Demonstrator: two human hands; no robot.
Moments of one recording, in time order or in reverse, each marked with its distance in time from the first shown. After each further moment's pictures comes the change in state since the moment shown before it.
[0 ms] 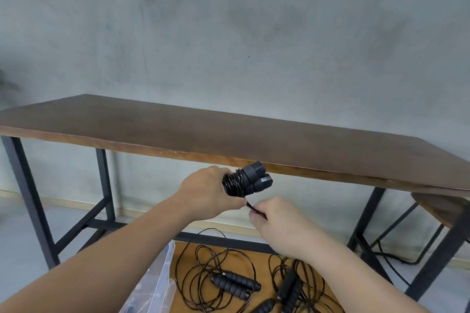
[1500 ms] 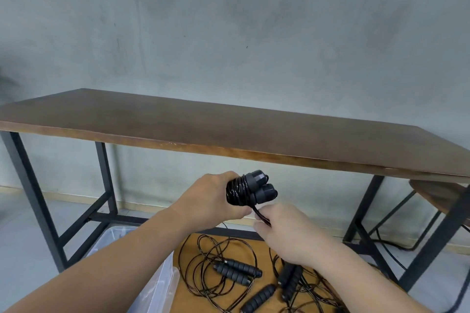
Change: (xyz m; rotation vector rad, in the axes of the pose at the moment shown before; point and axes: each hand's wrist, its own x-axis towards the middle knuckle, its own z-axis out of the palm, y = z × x) left_hand -0.023 -0.007 0.021 -0.087 -0.029 0.143; right_hand -0.018 0.017 0.017 -0.095 -0.034 -0.009
